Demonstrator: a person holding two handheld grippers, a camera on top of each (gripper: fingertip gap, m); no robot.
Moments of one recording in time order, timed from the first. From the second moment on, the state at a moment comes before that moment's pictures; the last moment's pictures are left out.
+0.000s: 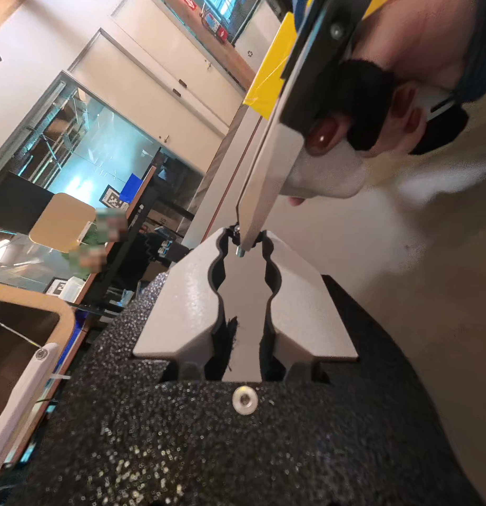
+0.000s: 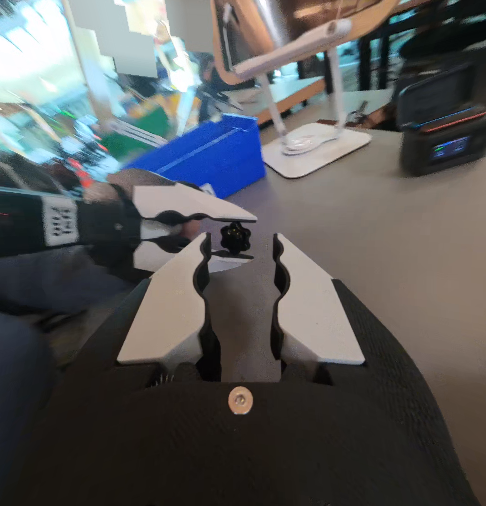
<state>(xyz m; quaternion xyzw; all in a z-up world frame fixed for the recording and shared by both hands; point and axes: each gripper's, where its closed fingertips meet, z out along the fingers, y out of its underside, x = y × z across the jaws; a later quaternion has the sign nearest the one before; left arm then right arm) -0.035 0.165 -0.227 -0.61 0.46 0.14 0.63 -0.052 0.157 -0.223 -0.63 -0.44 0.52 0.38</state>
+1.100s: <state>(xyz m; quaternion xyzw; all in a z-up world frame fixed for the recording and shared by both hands) -0.054 0.172 -0.203 -0.60 0.30 -0.04 0.74 0.260 0.294 -0.168 -0.81 -0.20 0.02 0.54</state>
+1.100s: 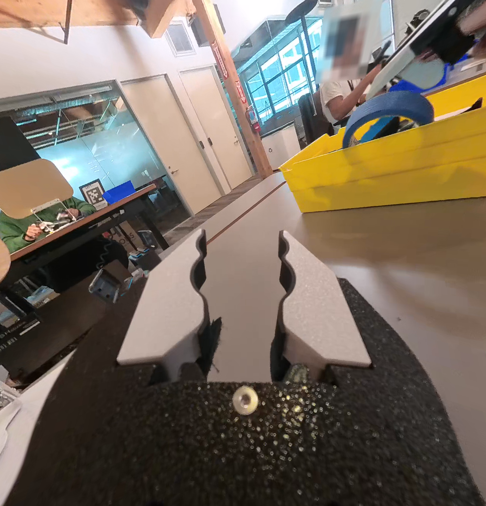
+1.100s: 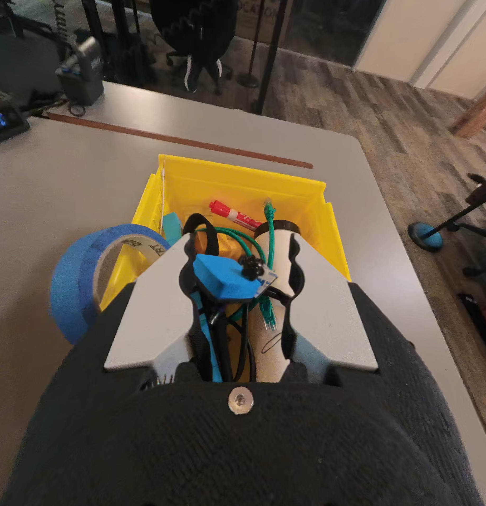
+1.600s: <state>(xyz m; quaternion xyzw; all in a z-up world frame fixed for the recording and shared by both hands) -0.073 0.178 -0.202 -0.63 0.24 -0.08 0.74 -0.020 0.251 -0.165 -0.54 -0.34 0.15 0.76</state>
